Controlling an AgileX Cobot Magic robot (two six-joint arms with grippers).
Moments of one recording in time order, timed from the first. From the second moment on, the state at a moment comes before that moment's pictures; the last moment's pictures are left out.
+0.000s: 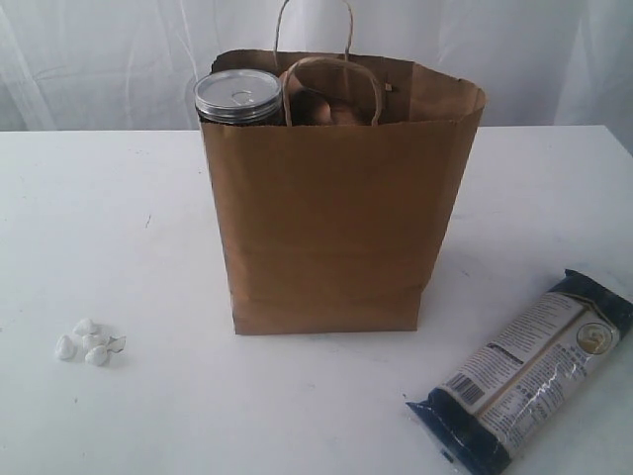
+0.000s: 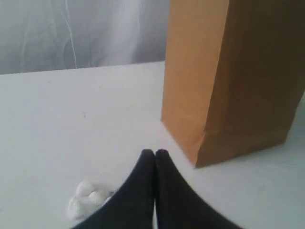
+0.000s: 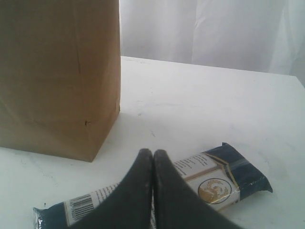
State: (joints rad) left arm -0.47 0.01 0.02 0.03 0.13 -0.16; right arm 0.23 0.03 -0.01 0.01 0.23 -0.02
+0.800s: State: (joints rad) left arm -0.47 0.01 0.01 -0.01 -0.73 -0.82; right arm 0.23 0.03 -0.01 0.01 0.23 -0.02
